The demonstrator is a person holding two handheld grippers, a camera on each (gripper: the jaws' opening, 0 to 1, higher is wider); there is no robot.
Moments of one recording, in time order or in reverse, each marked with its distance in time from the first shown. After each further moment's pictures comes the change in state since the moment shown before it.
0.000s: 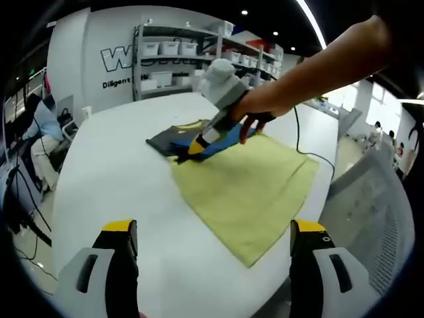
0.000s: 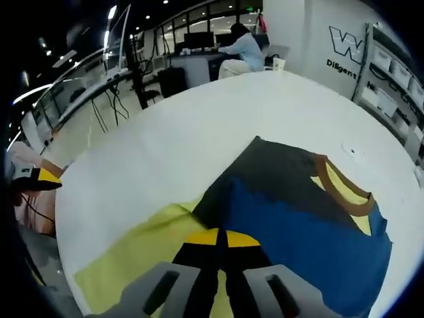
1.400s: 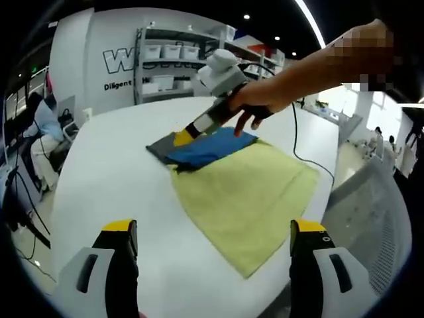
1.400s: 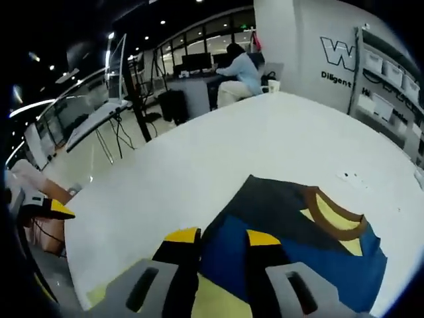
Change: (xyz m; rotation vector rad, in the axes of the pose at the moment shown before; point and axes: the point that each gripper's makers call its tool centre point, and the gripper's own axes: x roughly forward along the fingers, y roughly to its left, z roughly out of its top) left arm 0.002 -0.002 0.016 -0.017 -0.036 0.000; right arm -0.014 0.002 0.030 0.024 -0.103 0.027
